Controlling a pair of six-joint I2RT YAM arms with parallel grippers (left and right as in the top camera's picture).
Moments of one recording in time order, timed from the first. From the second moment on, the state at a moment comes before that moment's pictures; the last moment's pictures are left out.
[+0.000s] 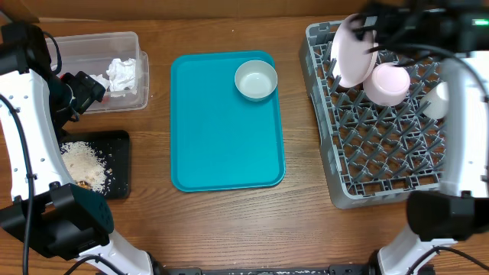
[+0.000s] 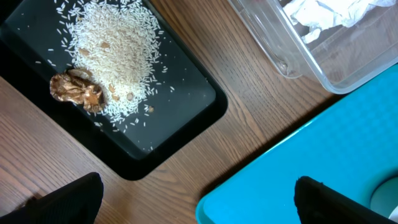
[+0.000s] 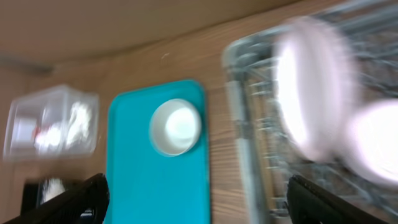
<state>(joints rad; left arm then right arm) 0.37 1.87 1.96 -1.51 -0.01 -0.60 0.04 1.87 2.20 -1.23 -0.39 0.23</state>
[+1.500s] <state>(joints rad) 0.37 1.87 1.96 -1.51 -0.01 -0.60 0.62 2.40 2.07 -0.98 0.08 0.16</state>
